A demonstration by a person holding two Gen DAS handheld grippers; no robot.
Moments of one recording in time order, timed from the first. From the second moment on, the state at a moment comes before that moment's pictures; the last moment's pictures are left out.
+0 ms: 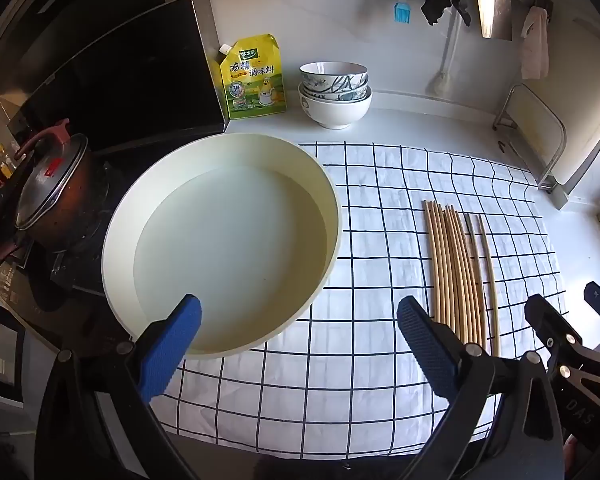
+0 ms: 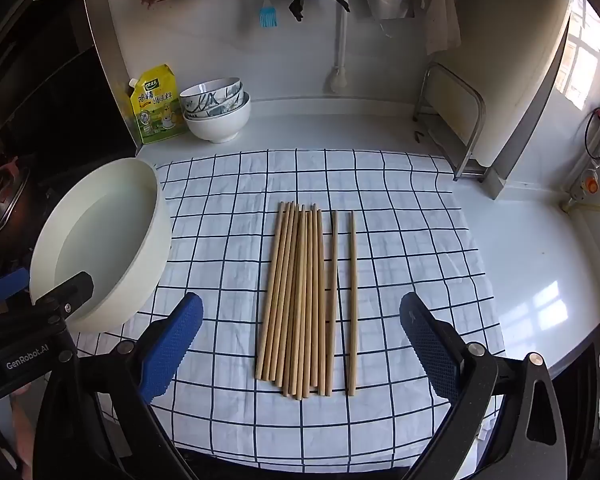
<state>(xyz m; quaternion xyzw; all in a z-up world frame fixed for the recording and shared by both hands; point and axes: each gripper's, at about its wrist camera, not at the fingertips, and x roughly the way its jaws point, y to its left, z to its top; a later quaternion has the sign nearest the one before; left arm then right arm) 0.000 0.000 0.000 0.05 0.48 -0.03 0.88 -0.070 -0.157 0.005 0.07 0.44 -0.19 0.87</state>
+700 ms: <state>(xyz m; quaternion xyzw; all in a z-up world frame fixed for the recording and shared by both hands) 0.000 0.001 0.001 0.05 0.48 -0.03 0.88 -0.071 -0.155 0.007 0.07 0.44 -0.20 0.87</state>
